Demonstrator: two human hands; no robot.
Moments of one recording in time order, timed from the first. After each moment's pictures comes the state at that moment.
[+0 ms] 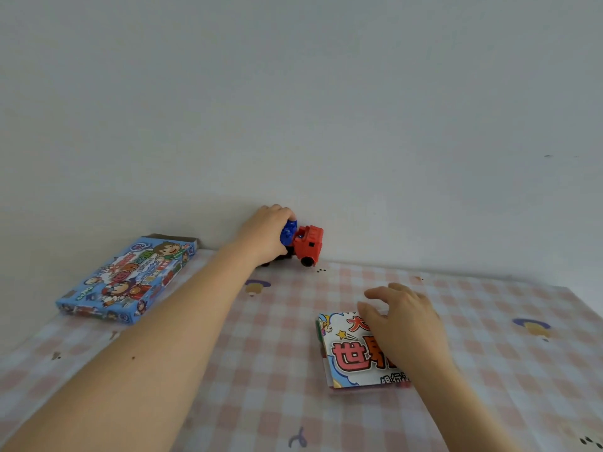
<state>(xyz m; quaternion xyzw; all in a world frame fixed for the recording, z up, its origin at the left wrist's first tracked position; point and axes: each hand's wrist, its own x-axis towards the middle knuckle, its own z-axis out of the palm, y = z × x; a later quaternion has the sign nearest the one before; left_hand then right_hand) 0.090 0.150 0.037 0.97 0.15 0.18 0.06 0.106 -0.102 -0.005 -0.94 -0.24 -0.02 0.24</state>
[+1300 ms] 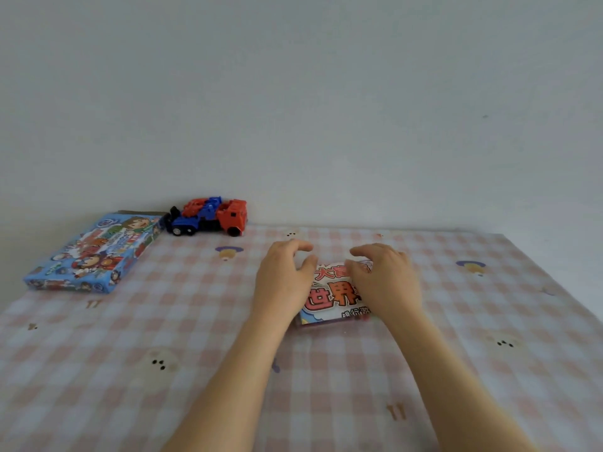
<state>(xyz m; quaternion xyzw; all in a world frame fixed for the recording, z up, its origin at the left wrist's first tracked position) 0.030 0.003 -0.020 0.87 0.20 0.29 0.35 0.098 -0.130 -0.008 -0.93 -0.20 -0.06 0.30</state>
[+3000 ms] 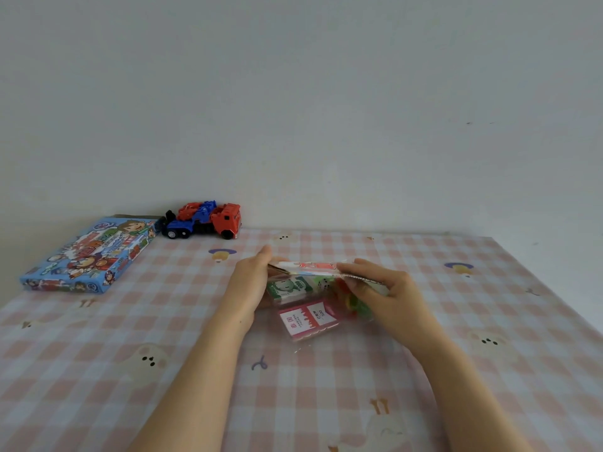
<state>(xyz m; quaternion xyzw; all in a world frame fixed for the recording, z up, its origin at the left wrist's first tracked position) 0.019 0.020 -0.017 0.65 0.30 0.19 0.67 0.089 -0.172 -0.021 -0.77 -0.32 0.06 0.55</state>
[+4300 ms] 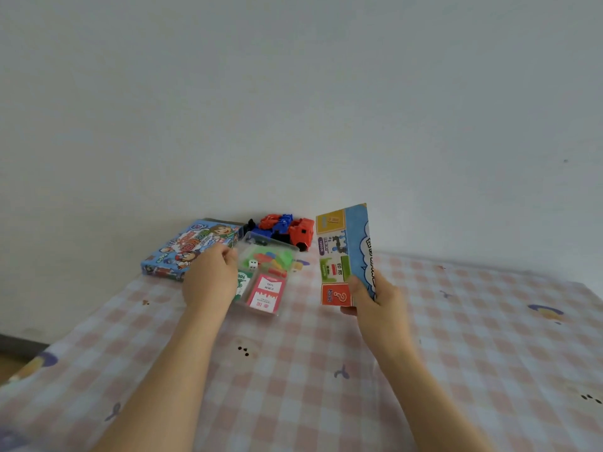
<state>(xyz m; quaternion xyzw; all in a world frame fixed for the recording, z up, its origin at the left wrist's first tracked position) -0.073 0.151 -0.018 0.81 0.46 0.32 0.16 0.024 -0.061 -0.016 -0.72 -0.25 0.09 0.64</state>
